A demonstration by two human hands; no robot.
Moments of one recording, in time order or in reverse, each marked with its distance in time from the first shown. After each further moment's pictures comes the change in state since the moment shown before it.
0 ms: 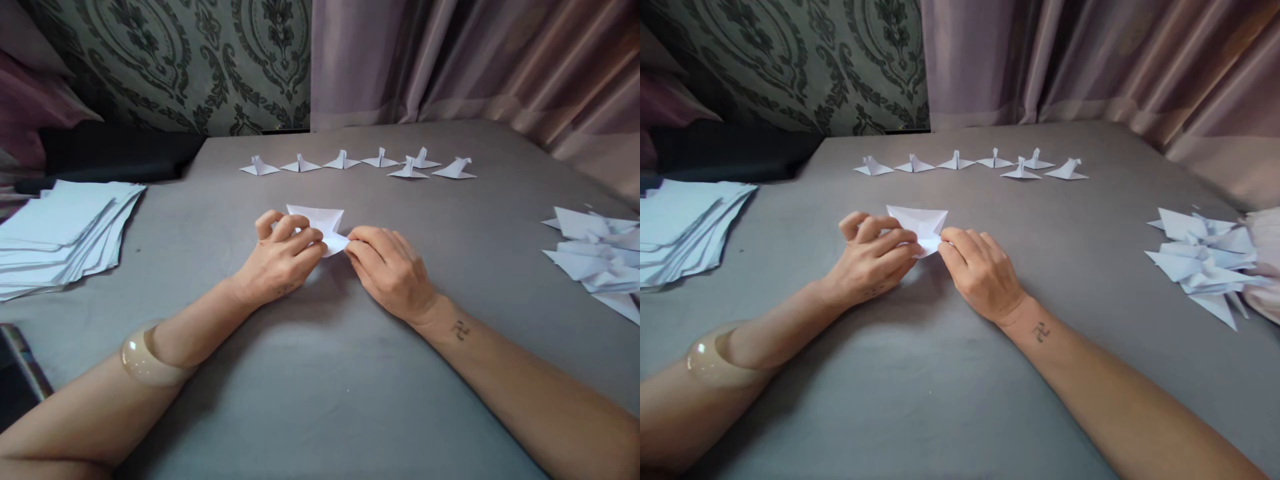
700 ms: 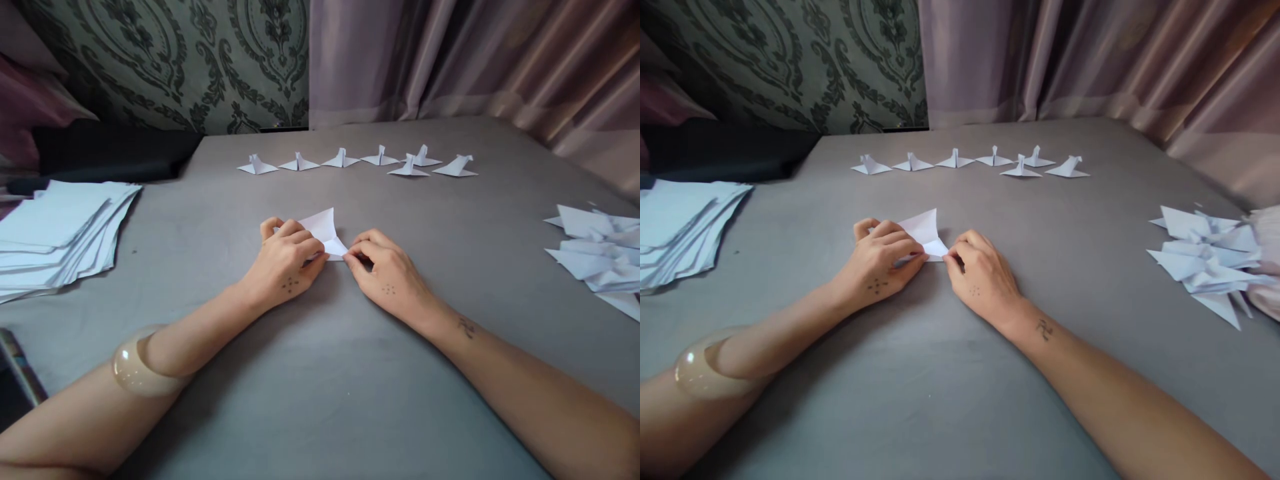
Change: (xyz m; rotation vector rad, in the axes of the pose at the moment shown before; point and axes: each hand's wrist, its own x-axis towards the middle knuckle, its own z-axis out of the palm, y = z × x) left_hand 0.007 0.011 0.006 -0.235 -0.179 -0.326; right_hand 0.000 -0.002 0.009 0.370 -0.180 0.452
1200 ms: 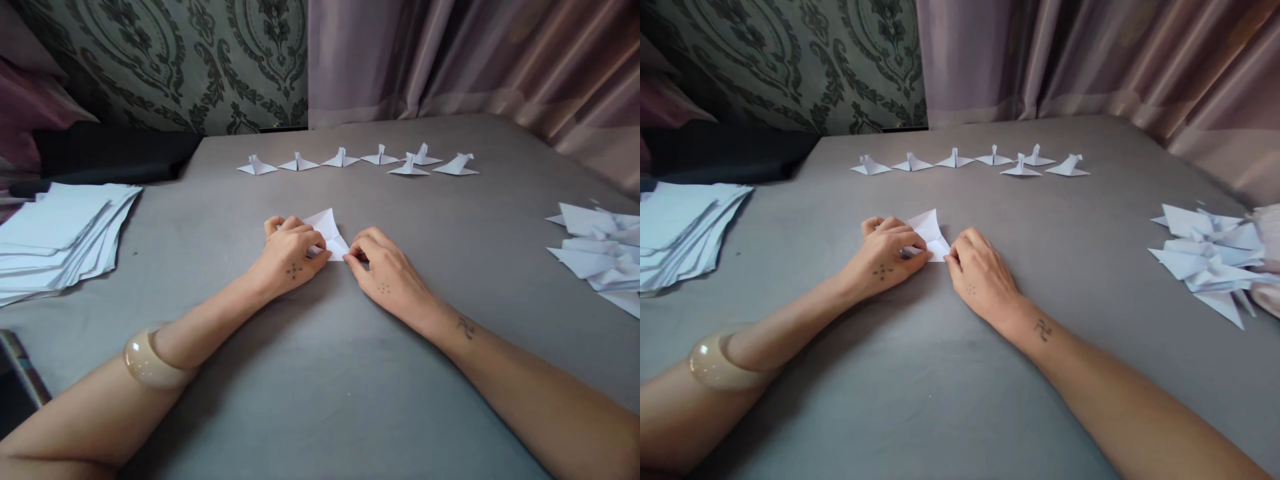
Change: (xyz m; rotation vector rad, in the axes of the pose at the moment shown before) left_hand 0.012 -0.003 0.005 -0.116 -0.108 -0.145; right_hand 0.003 0.003 -0.001 -0.038 -0.060 0.014
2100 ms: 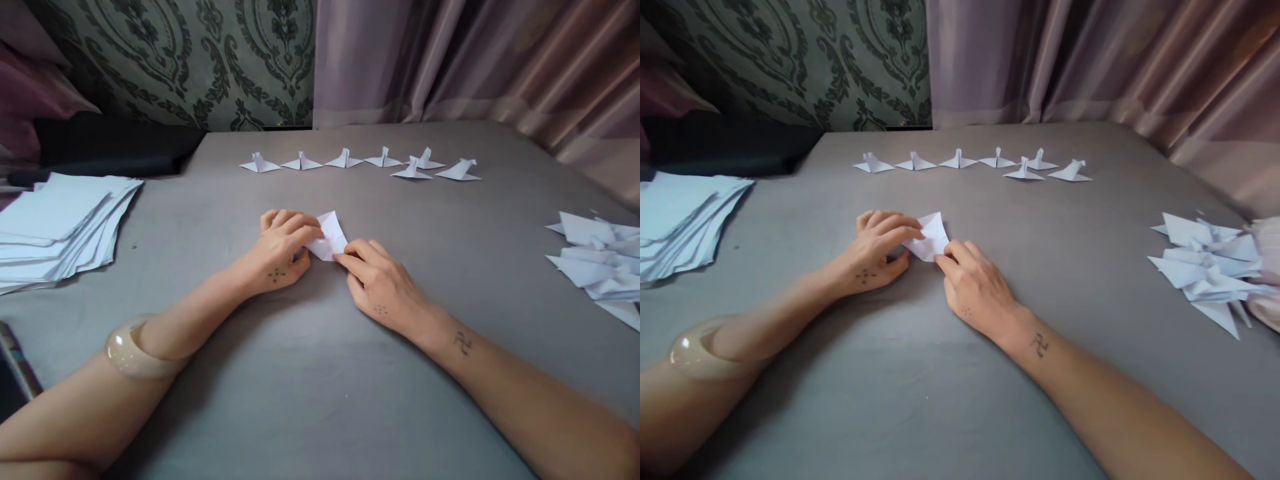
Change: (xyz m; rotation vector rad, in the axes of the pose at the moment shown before) left_hand -0.009 -0.019 -0.011 0.080 0.028 0.191; right_hand -0.012 -0.006 0.002 -0.192 -0.046 -0.294
